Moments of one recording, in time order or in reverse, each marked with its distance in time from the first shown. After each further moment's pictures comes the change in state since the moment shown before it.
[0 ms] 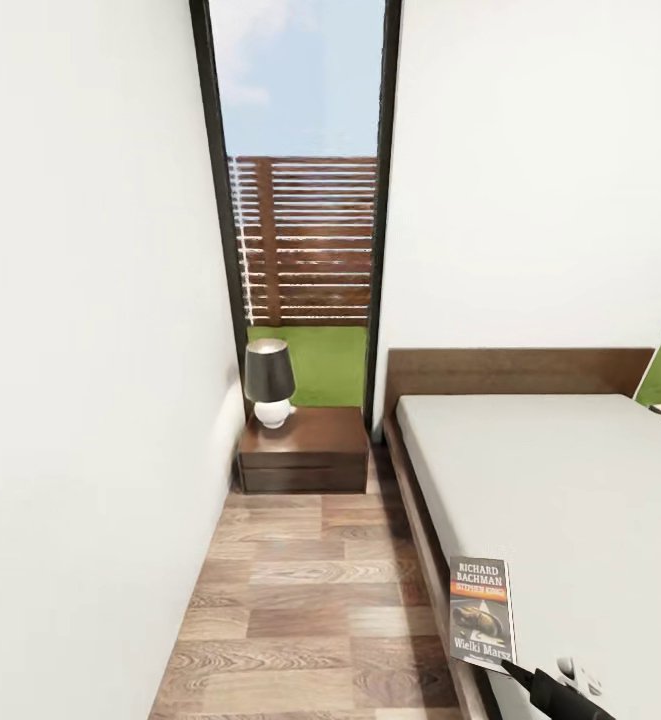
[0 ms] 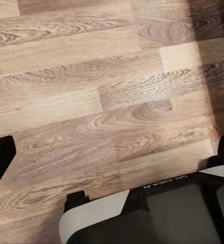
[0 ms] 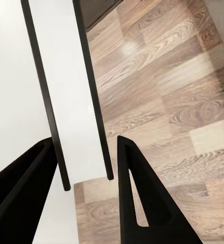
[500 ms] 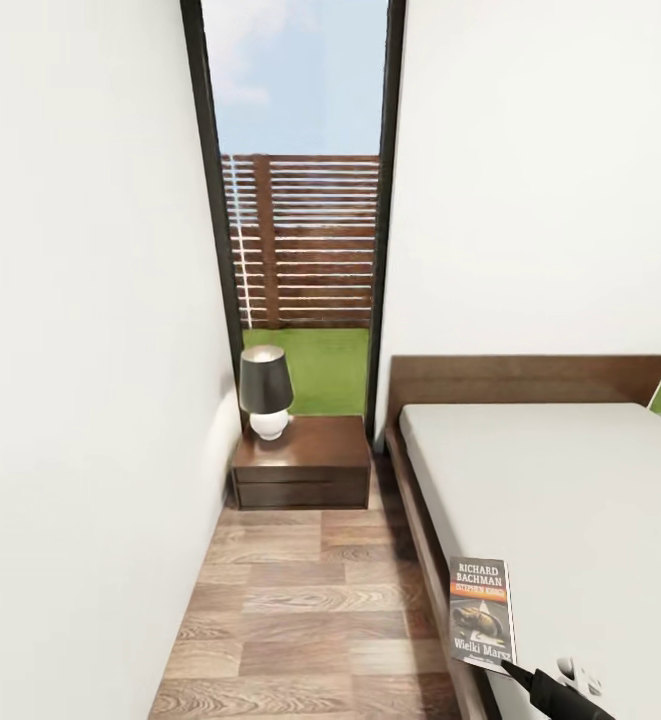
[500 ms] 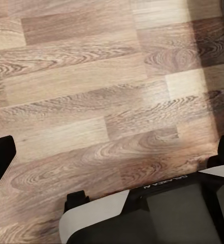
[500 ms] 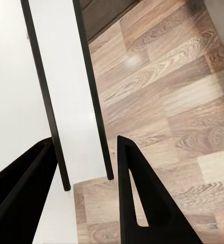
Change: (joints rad) left arm 0.000 0.000 0.000 0.000 0.000 0.000 0.000; right arm 0.000 0.000 0.002 0.000 0.001 0.000 0.000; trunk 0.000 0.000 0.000
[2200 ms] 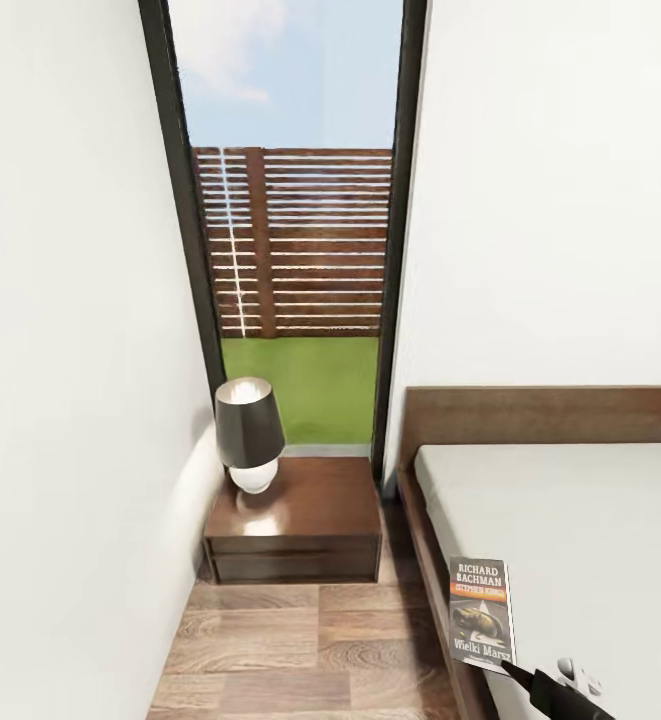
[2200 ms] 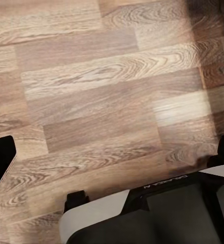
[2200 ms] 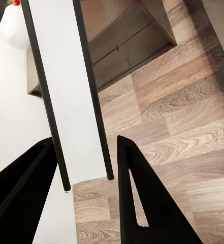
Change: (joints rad) left arm 0.000 0.000 -0.001 0.000 0.000 0.000 0.000; right arm 0.000 0.000 0.002 0.000 0.001 0.000 0.000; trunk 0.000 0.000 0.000
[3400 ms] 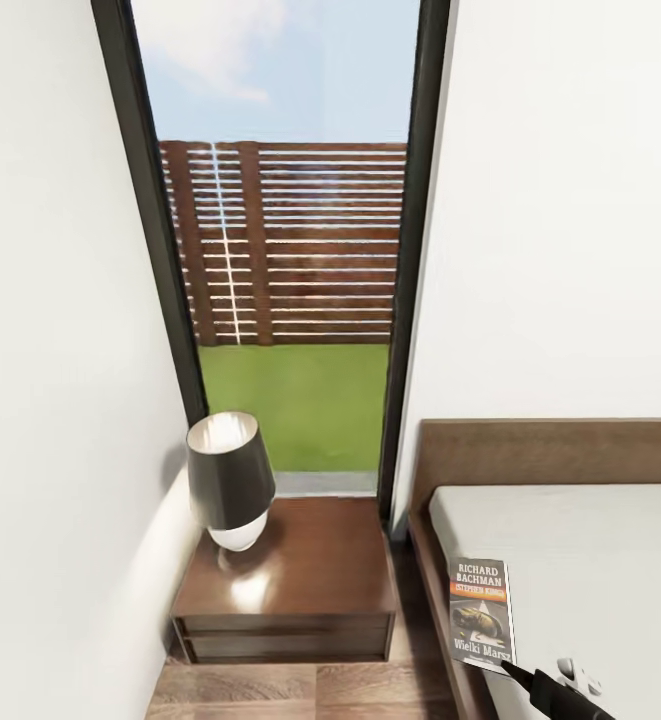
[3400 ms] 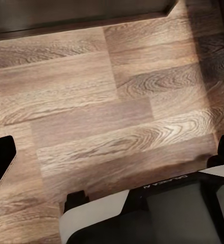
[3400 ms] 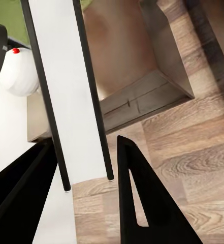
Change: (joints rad) left arm 0.000 0.000 0.000 0.000 0.000 0.000 0.000; right arm 0.000 0.000 0.000 0.000 0.000 0.000 0.000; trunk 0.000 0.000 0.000
